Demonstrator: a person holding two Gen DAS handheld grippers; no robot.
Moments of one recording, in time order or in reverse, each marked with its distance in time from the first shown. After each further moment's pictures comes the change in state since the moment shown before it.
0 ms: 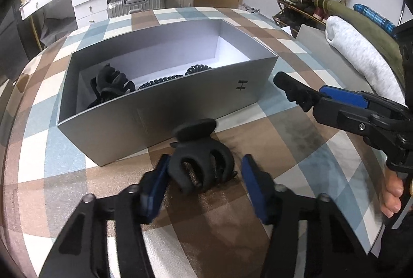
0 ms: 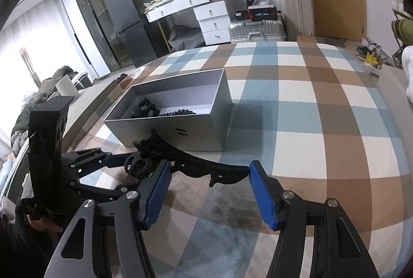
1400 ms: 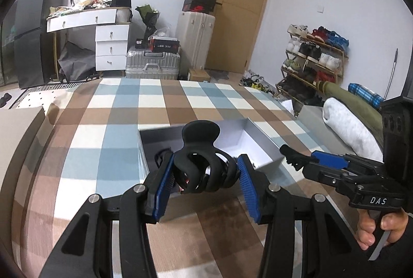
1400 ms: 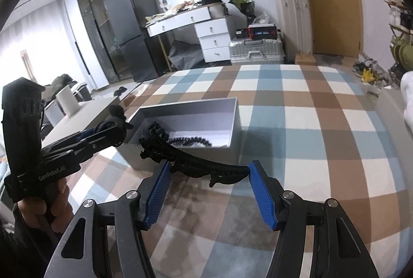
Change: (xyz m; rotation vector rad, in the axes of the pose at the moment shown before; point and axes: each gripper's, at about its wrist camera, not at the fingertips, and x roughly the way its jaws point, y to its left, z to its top) left arm -0.050 0.048 0.028 -0.108 -0.368 -0.034; right arm -0.006 0.026 0.021 -0.017 -0.100 -0.036
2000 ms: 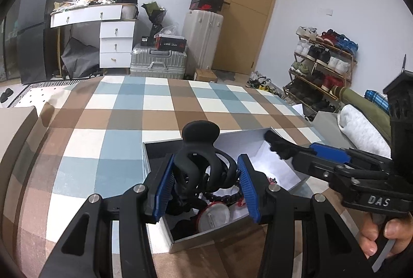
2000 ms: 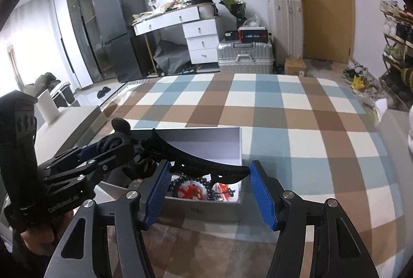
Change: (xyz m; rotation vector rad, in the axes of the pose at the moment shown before) left arm 0.021 0.015 0.001 -0.027 -0.002 0.023; right arm 0.048 0.015 0.036 -0.009 0.009 -0.091
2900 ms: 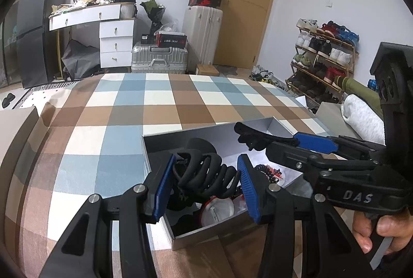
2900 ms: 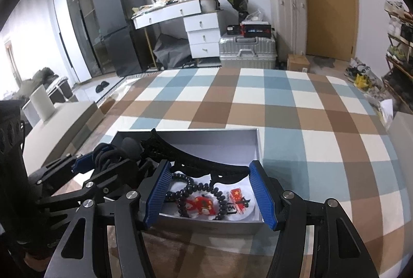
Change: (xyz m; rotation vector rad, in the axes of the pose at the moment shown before) left arm 0.008 -0.001 -0.002 0.029 0.030 0.024; right arm 0.025 0.016 0.005 -0.021 0.034 -0.013
